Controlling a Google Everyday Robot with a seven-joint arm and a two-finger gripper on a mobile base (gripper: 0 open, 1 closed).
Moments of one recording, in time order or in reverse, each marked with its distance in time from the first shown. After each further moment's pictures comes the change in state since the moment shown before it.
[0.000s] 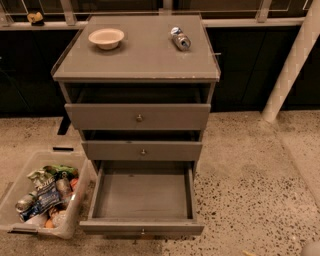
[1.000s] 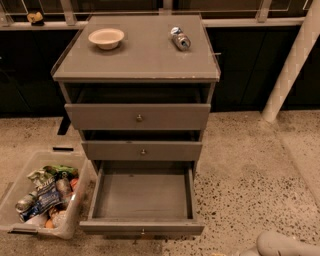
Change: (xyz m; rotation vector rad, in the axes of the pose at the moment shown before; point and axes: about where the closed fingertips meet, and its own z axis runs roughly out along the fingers) arm 0.001 -0.020 0.141 -0.241 -0.122 0.062
